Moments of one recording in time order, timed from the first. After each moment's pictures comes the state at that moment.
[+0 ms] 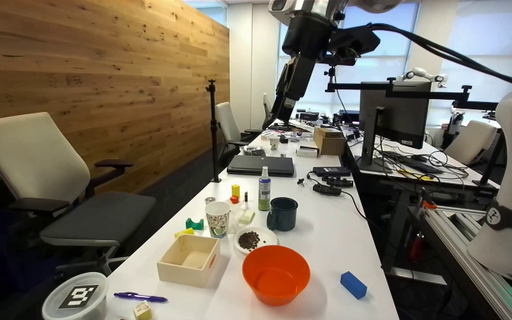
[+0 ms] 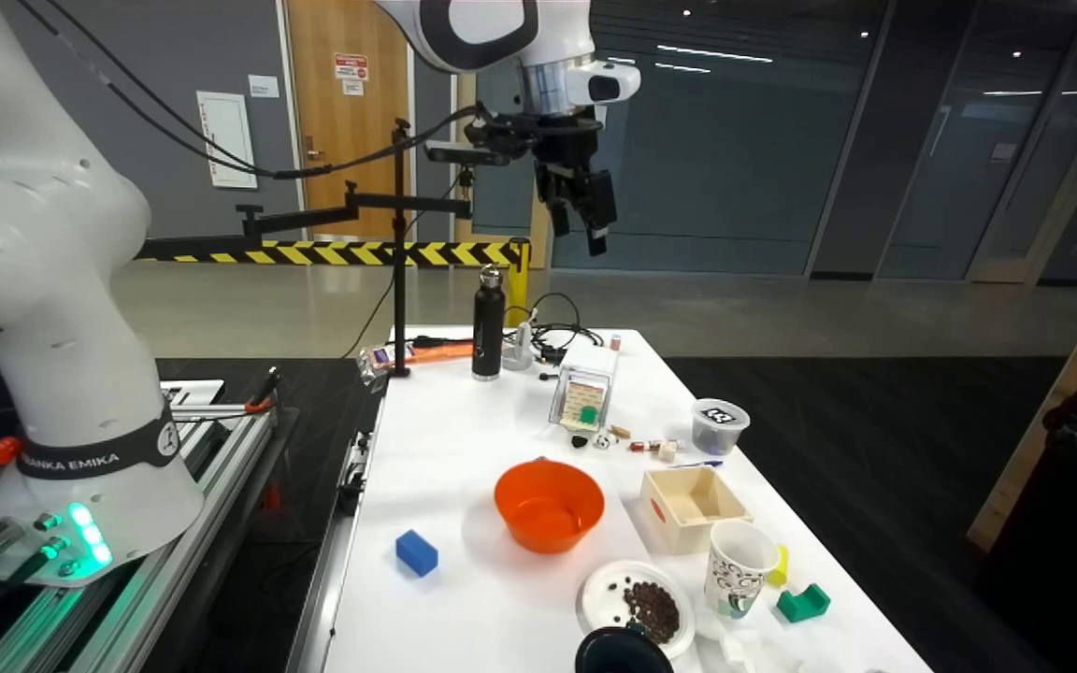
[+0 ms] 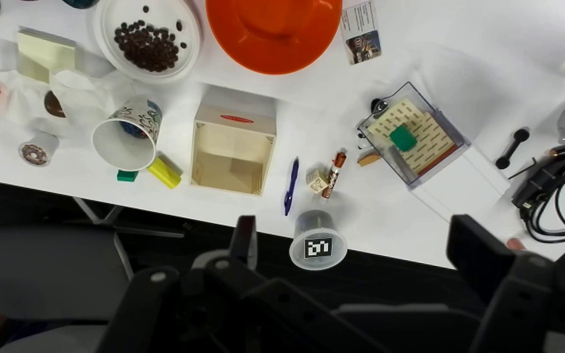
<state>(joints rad) 0.14 -0.27 0.06 -2.32 0.08 2.37 -0.14</state>
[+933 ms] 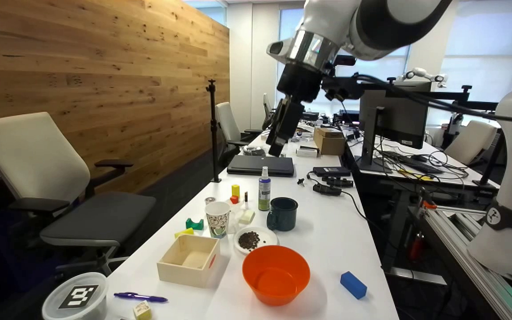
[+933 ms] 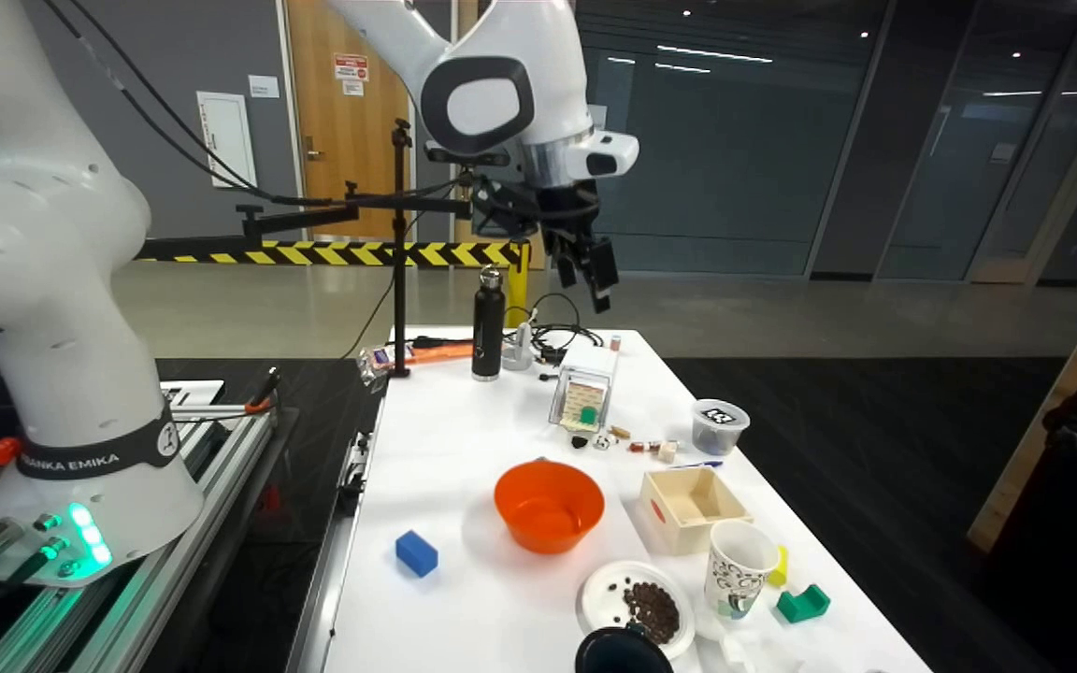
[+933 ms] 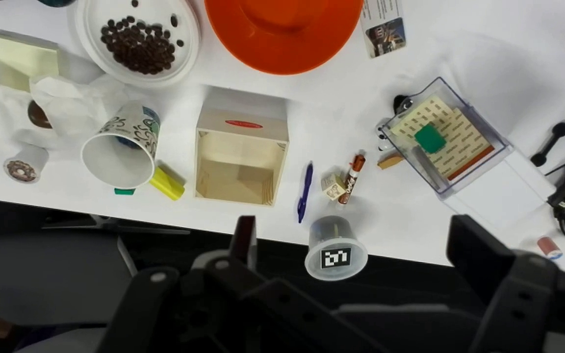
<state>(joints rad) 0.15 -0.17 0.03 -2.44 0.13 2.64 -0.18</state>
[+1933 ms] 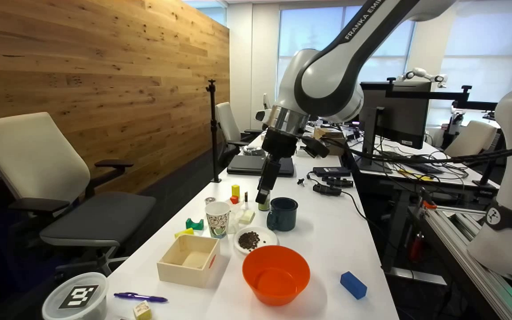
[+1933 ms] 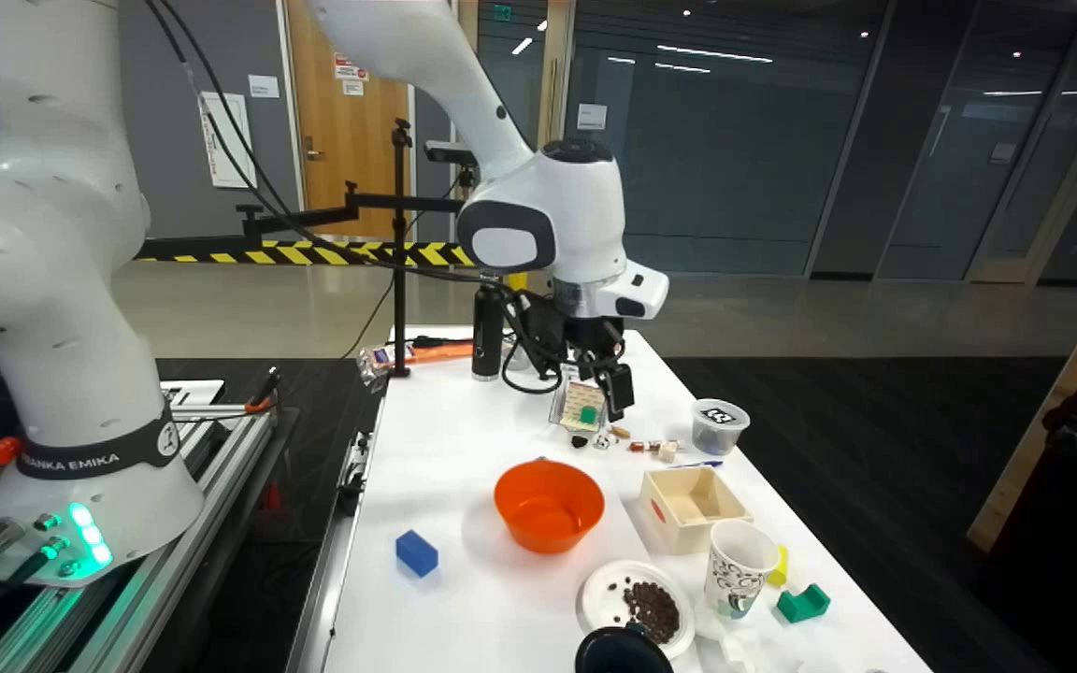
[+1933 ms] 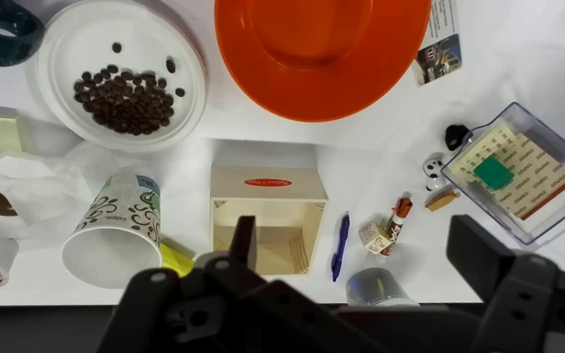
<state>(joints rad) 0.16 0.18 -0.05 -2.36 0.51 2.81 -0.53</state>
